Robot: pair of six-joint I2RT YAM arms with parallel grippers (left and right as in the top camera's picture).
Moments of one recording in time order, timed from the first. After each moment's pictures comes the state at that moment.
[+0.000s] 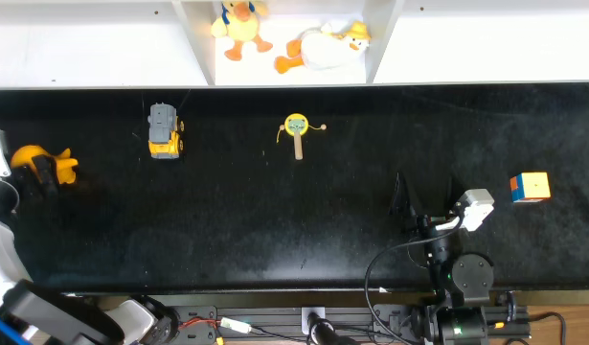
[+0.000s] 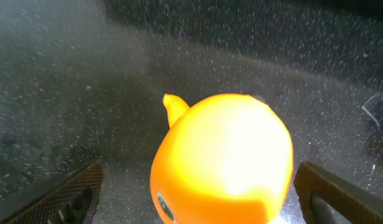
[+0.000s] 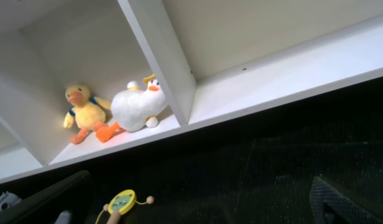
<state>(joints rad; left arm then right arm) 0.88 1.44 0.94 -0.45 0.37 0.46 0.08 0.01 0.02 -0.01 -0.07 0.41</state>
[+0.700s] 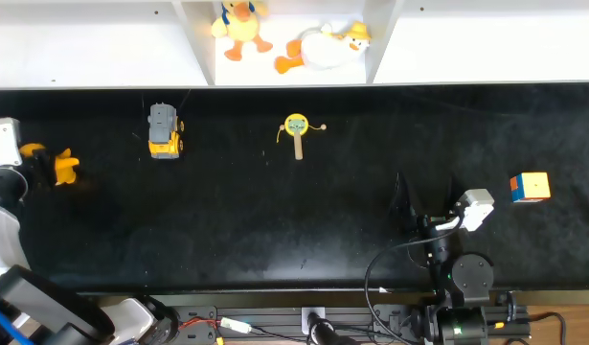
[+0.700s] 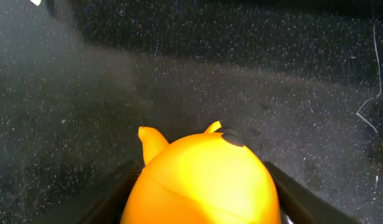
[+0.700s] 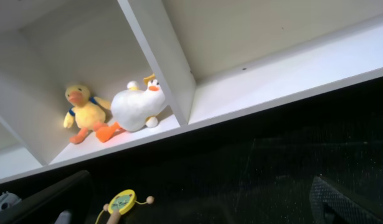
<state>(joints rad) 0.82 1.49 0.94 -0.37 0.39 0.50 0.08 0.01 0.02 -0.01 -0.07 0.41</state>
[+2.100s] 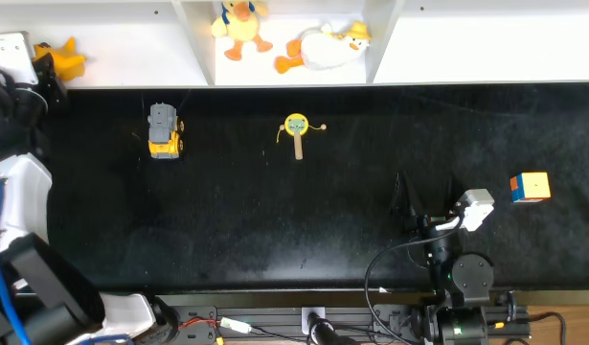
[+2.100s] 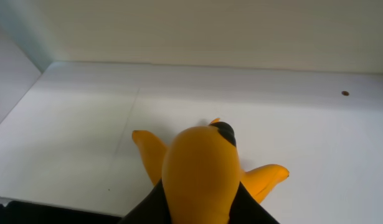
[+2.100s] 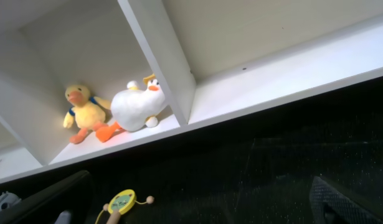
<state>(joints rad) 0.50 1.61 1.06 0.14 0.33 0.18 0.08 0.01 0.02 -0.01 -0.07 0.41</state>
